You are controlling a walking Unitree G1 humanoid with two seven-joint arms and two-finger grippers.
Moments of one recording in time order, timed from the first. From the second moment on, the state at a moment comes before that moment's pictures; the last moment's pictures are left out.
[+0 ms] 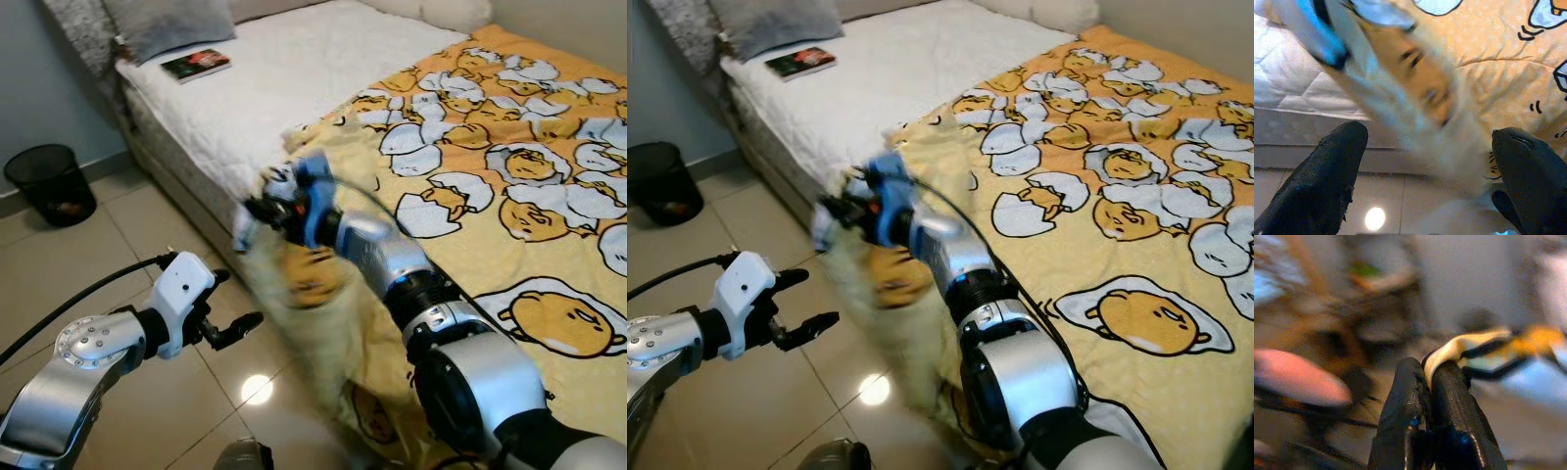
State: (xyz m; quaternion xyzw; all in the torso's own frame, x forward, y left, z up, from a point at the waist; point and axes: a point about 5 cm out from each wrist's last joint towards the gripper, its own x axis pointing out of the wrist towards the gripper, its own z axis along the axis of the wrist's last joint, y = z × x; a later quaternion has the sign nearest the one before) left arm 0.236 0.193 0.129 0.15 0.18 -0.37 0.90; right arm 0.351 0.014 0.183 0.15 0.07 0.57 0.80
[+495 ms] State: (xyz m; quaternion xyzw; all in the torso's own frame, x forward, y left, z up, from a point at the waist) left arm 0.238 0.183 0.125 0.14 0.17 -0.38 0.90; right arm 0.347 0.012 0.168 0.14 0.11 0.55 0.82
